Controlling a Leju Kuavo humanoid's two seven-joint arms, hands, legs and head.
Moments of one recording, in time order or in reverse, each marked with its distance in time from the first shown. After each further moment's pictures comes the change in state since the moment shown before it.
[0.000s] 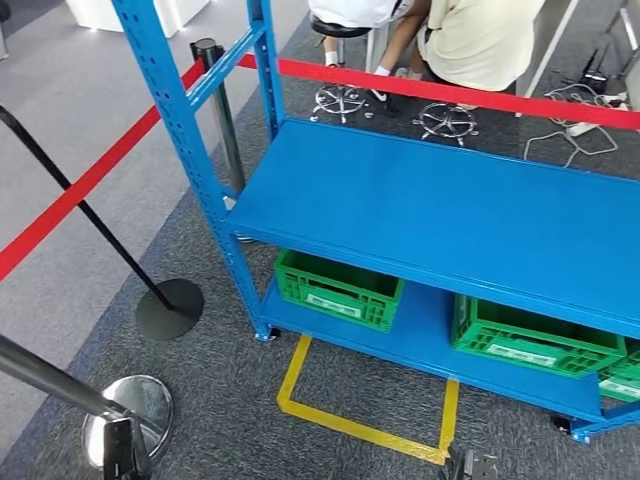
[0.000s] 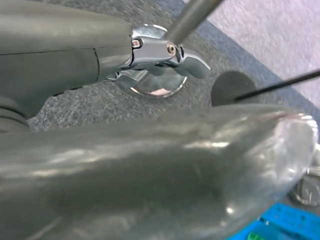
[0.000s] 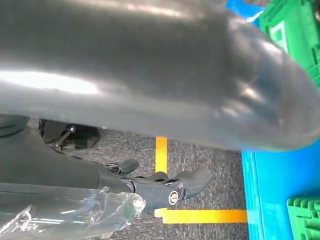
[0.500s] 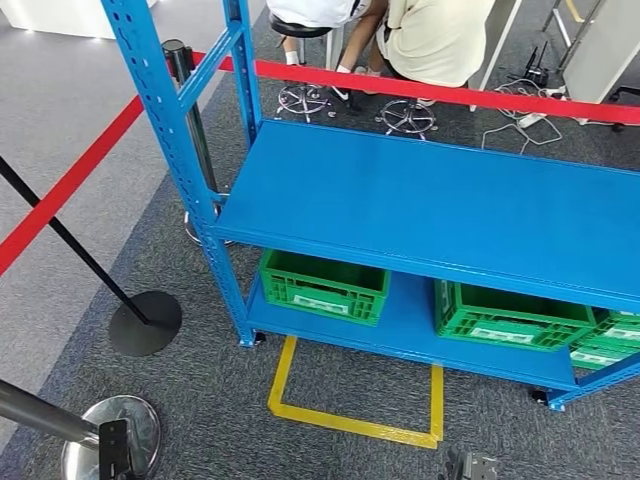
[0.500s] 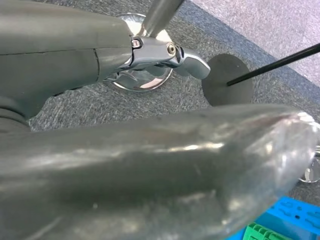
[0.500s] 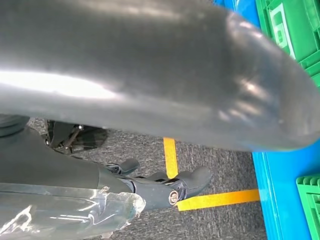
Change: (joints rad) left arm -0.002 0.002 0.001 0.001 0.002 0.002 0.000; right arm 0.009 -0.001 0.004 0.000 -0.007 -0.005 0.001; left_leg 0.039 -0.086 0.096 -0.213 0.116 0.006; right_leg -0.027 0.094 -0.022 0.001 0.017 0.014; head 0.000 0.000
